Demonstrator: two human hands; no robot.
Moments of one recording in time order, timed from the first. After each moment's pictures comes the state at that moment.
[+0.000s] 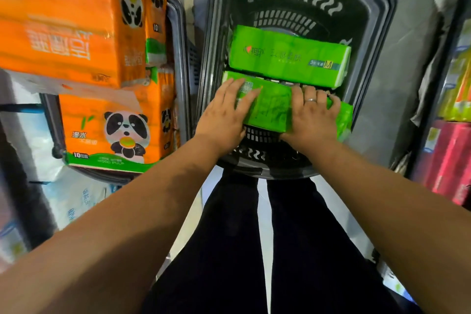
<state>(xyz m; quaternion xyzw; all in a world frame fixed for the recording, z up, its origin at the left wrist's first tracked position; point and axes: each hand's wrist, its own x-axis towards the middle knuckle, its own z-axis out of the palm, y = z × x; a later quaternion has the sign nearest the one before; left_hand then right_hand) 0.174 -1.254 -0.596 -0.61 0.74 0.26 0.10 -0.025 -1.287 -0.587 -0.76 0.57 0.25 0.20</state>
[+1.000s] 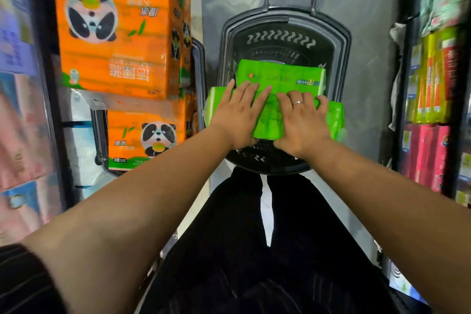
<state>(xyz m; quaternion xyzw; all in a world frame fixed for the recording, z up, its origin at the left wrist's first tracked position) 0.176 -1.273 -0.478 -0.51 0.82 0.19 0.17 0.000 -1.275 -0.459 -0.80 0.55 0.15 0.17</state>
